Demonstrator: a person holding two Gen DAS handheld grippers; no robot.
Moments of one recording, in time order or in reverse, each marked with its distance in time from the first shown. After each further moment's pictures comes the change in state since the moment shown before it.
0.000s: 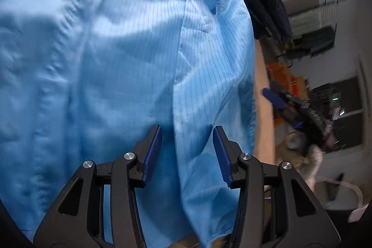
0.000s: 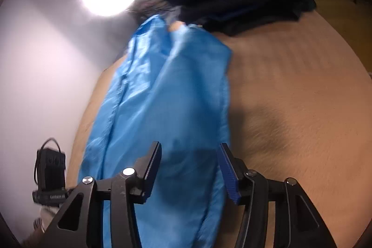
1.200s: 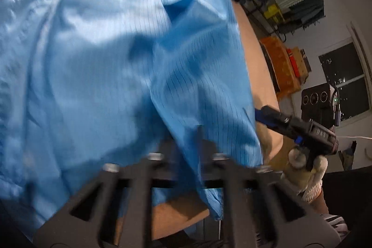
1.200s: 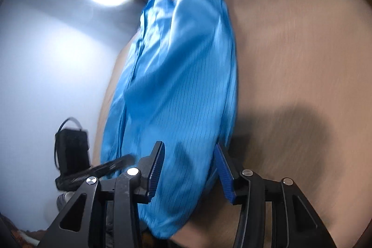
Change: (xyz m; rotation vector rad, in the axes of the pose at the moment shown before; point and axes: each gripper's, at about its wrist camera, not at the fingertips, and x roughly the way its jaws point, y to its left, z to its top) left arm 0.016 -0.028 -0.088 0.191 0.047 0.035; right arm -0.031 -0.005 -0.127 0.117 0.132 0.182
